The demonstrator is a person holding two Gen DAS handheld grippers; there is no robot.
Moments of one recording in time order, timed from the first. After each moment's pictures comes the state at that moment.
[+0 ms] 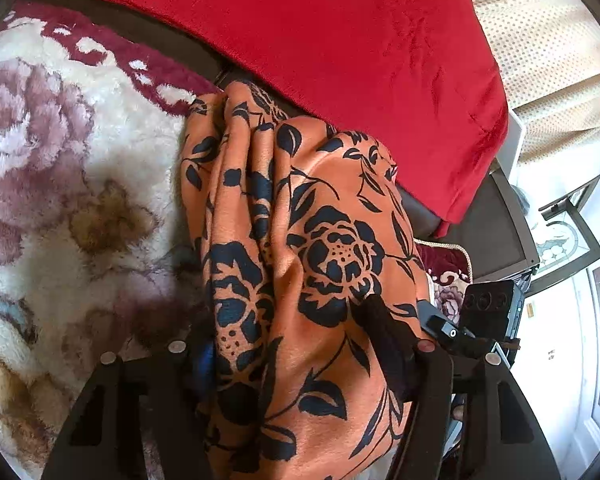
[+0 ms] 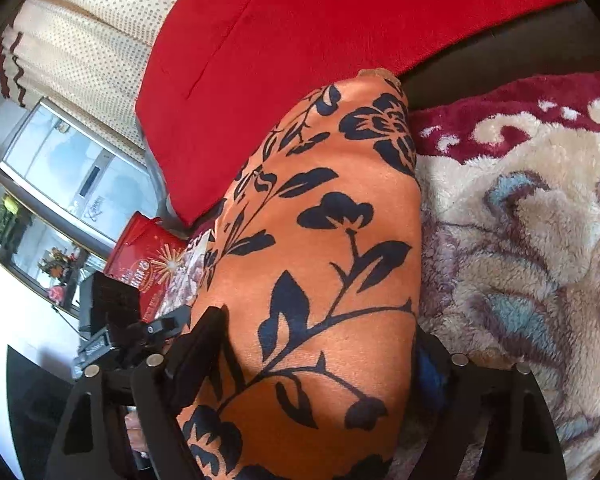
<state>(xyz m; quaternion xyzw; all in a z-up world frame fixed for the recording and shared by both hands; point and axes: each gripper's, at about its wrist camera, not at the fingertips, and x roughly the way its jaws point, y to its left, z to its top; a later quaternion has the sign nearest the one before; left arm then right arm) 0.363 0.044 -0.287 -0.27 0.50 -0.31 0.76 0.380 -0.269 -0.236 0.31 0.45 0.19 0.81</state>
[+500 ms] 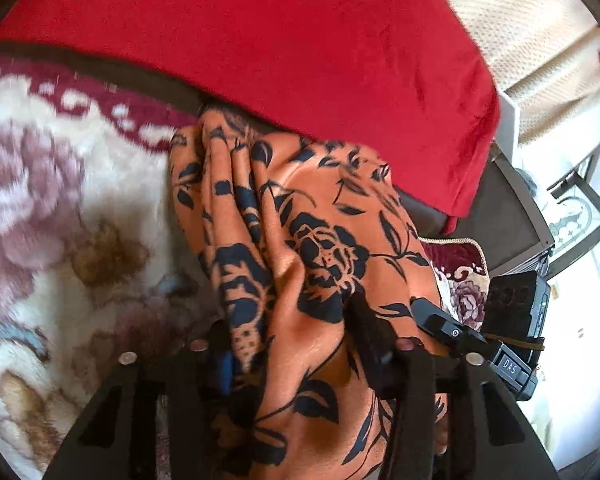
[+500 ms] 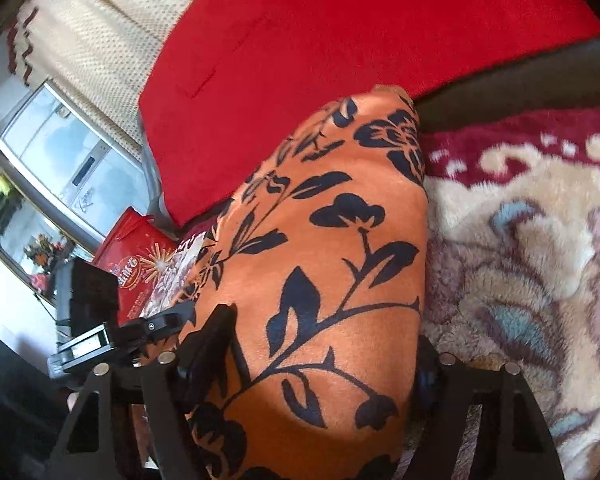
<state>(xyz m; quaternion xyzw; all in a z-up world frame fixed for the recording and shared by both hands) 0.356 0.015 -0.259 -0.21 0.46 -0.31 0.81 0.374 -0.255 -0.218 0.27 0.43 0.17 0.85</state>
